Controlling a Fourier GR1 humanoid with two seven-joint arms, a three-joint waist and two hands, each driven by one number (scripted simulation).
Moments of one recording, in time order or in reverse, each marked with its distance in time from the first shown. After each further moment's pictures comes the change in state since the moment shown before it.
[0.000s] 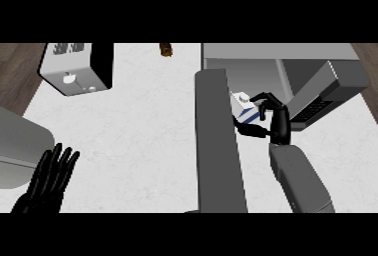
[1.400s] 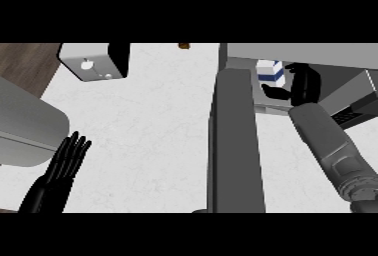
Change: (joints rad) left arm -0.105 0.014 -0.013 0.072 -0.124 0.009 0.008; right arm -0.442 -0.208 -0.021 0.573 0.214 -0.418 0.182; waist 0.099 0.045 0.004
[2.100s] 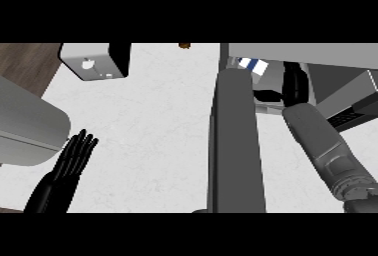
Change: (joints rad) left arm -0.024 -0.009 -0.023 0.005 -0.018 -0.009 -0.002; right arm -0.010 0.031 -0.010 0.005 -0.005 0.135 -0.058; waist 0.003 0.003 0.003
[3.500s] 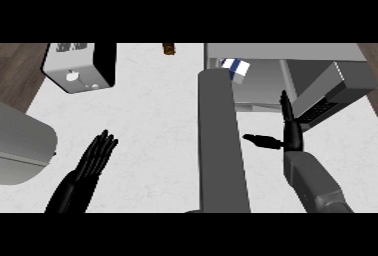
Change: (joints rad) left arm -0.008 -0.065 -0.082 -0.028 -0.067 0.015 0.031; right arm 0.317 0.080 -0.189 -0.072 -0.210 0.440 -0.396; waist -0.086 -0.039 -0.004
